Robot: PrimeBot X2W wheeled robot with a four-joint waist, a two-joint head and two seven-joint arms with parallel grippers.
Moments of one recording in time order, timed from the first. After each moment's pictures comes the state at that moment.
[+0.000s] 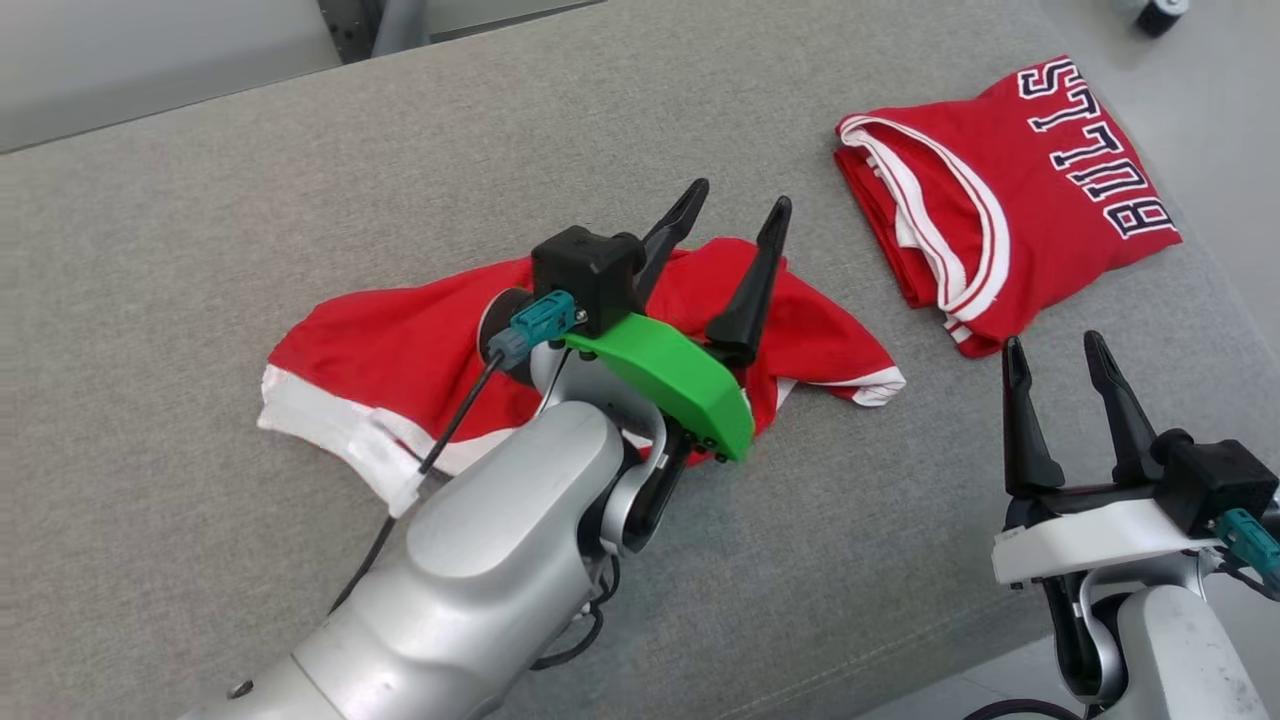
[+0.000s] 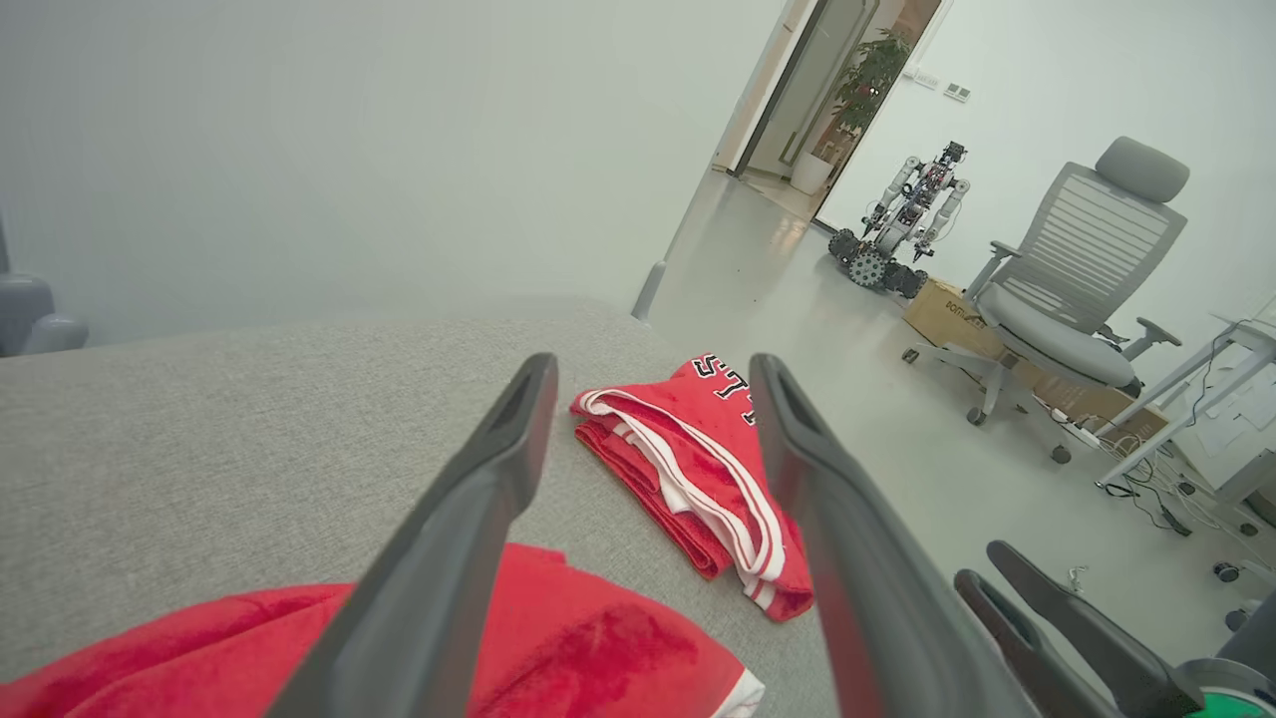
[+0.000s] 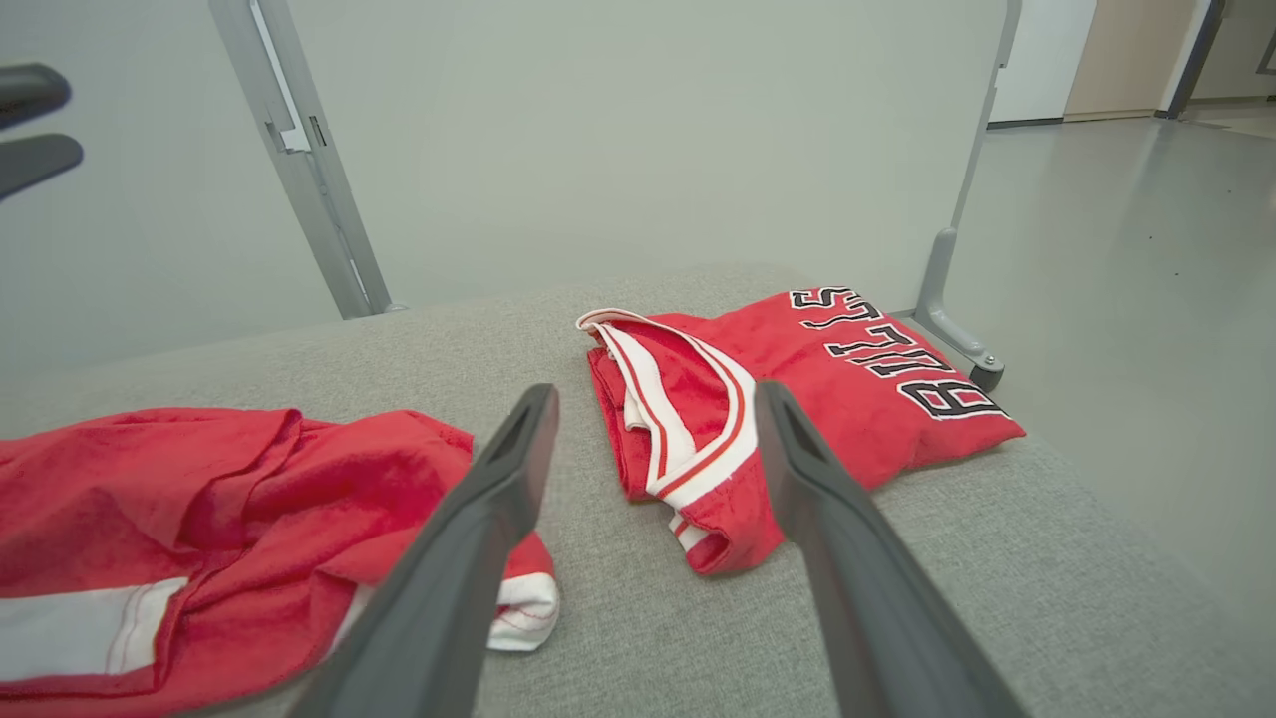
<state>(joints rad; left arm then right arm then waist) -0.82 0.05 -0.97 0.42 -0.96 0.18 -0.26 -0.14 -0.05 -0.06 0.11 0.16 0.13 -0.26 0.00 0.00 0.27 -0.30</state>
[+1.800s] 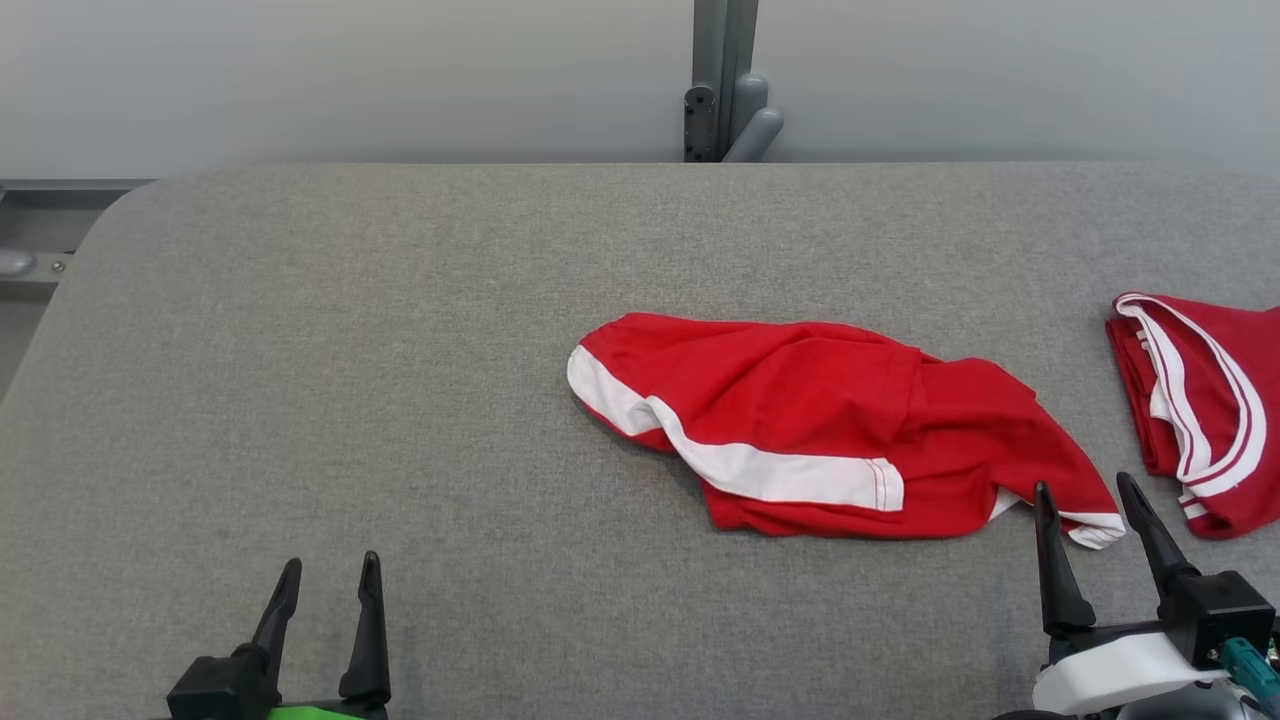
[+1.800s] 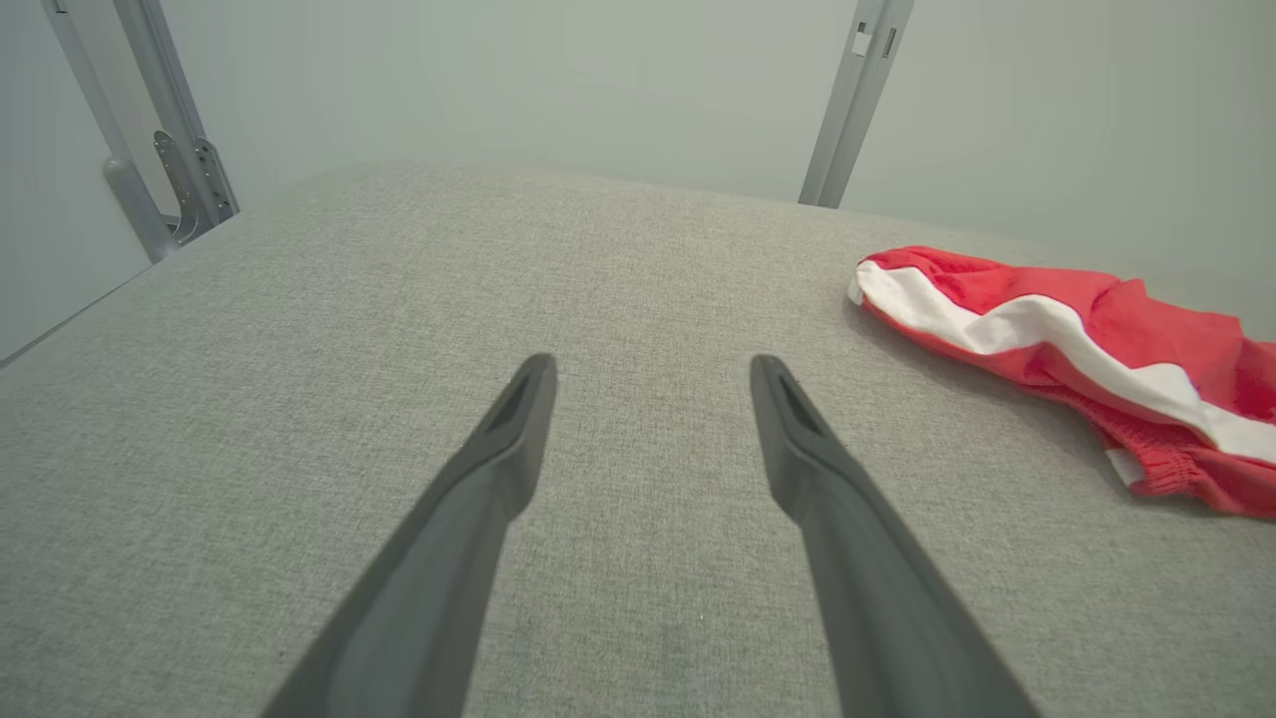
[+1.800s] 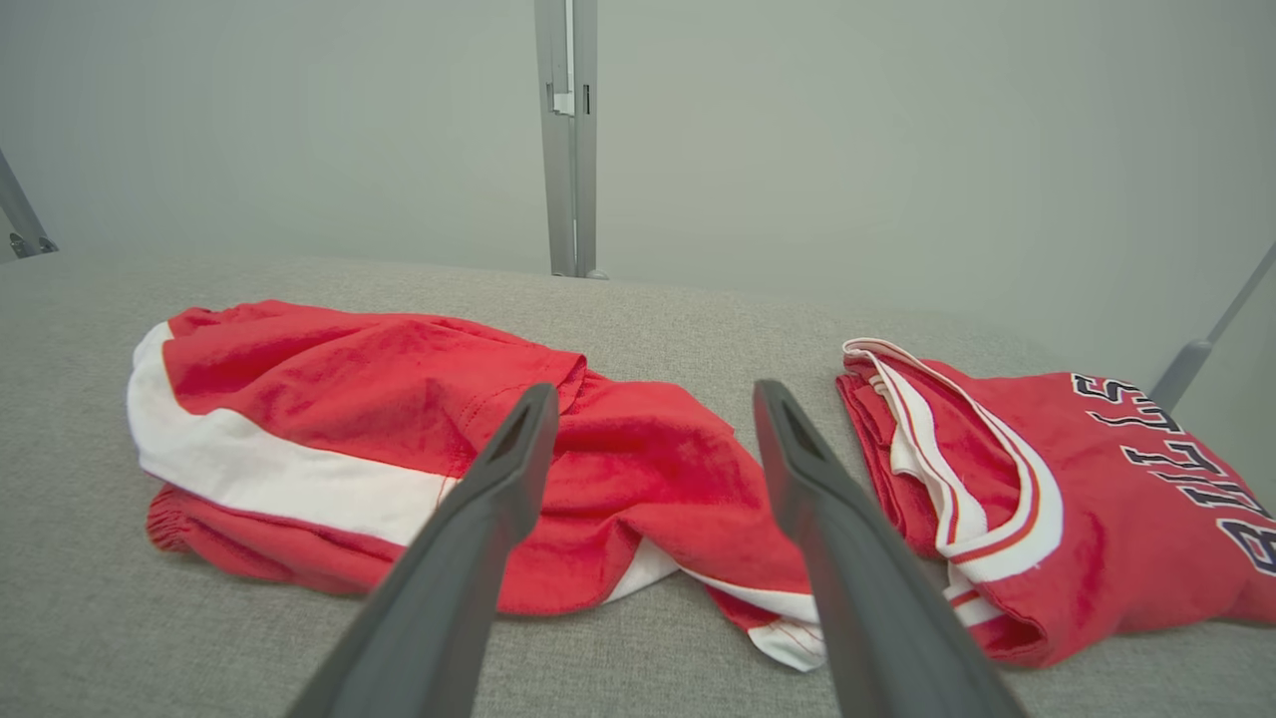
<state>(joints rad) 0.09 0.11 -0.07 0.20 -0.28 -0.07 -0.26 0.10 -0.06 -0.12 0.07 0.00 0.13 -0.26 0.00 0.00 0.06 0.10</state>
